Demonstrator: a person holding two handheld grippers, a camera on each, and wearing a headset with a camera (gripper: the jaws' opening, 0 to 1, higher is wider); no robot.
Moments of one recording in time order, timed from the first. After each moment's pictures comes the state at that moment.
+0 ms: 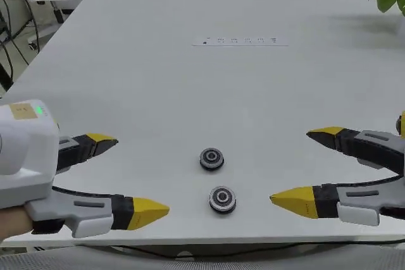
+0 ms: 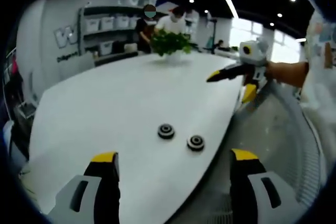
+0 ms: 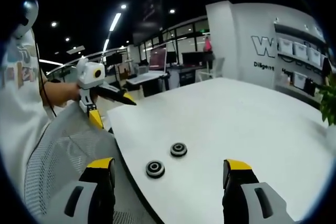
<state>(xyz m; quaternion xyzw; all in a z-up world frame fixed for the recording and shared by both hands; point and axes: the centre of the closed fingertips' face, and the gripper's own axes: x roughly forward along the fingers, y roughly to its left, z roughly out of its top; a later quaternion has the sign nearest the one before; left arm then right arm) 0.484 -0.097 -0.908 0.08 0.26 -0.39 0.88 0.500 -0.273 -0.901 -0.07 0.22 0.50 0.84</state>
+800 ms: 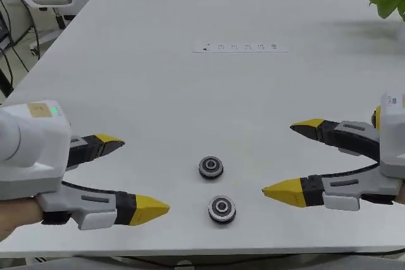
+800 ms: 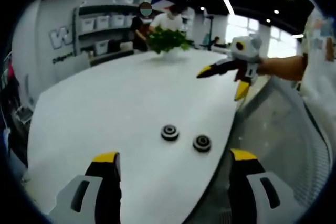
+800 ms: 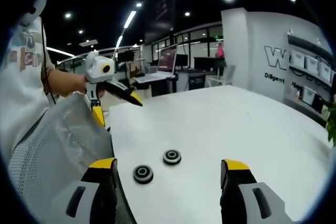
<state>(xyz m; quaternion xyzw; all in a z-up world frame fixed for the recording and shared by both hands) 0.506 -0.104 -0.918 0.10 0.27 -0.41 0.86 0.528 -0.260 -0.908 -0.11 0.18 0.54 0.81</state>
